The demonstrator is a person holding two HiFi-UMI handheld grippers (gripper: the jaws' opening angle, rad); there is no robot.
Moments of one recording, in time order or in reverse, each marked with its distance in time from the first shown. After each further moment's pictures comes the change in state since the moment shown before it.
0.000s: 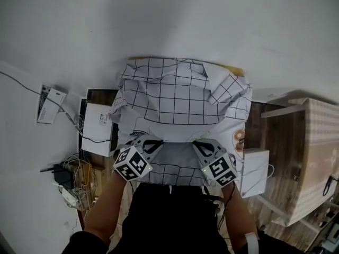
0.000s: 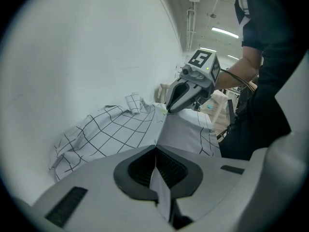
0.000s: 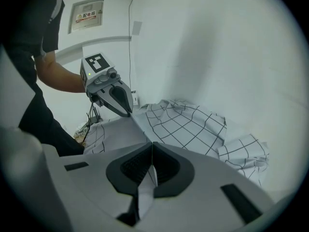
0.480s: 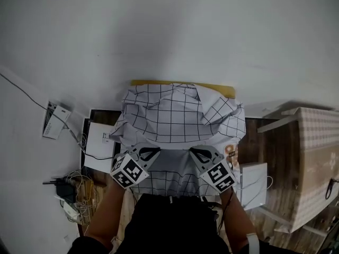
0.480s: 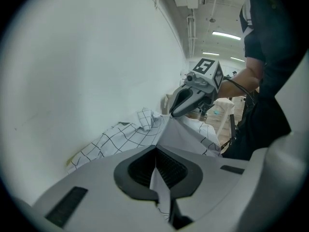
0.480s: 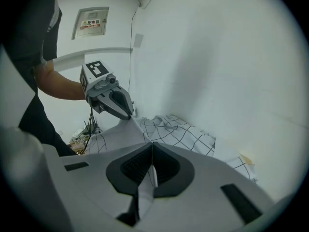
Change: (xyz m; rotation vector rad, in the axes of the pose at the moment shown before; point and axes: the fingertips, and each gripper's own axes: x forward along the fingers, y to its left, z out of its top) left arm -0.045 0.017 0.048 0.008 -0.095 0.094; right arm -0.033 -0.006 0.056 -0.033 -0.114 -0.036
